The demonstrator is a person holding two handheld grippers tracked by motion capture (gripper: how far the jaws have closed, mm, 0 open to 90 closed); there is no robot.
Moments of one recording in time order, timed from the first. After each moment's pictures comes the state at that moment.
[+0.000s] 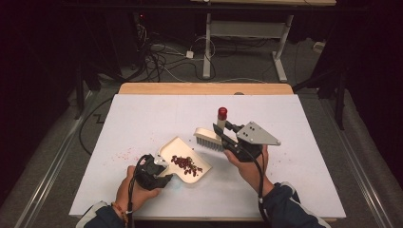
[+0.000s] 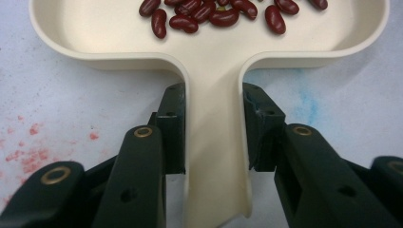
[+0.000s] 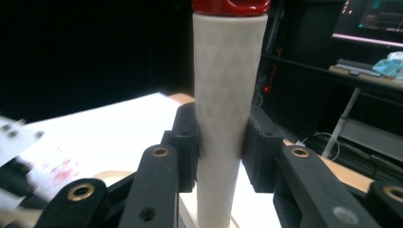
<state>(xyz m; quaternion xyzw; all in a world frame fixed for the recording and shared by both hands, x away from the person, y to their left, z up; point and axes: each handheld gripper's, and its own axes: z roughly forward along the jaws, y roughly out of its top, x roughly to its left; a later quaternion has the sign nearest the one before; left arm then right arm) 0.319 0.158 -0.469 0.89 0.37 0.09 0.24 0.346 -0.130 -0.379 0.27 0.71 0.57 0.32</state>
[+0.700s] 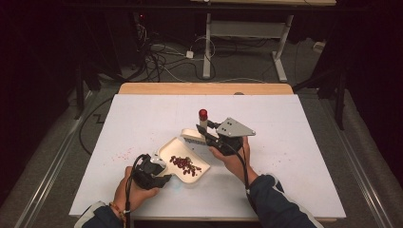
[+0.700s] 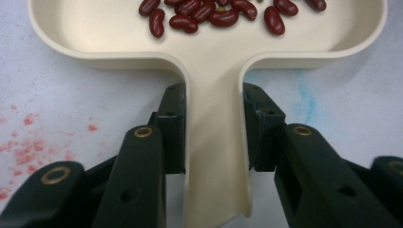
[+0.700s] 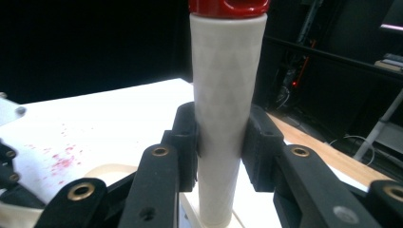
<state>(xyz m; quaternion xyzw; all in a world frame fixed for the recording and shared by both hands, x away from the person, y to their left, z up) 0.320 0.165 -0.470 0.89 0.38 0.08 0.25 0.380 -0.095 -0.406 0.23 0.75 0.56 0.28</state>
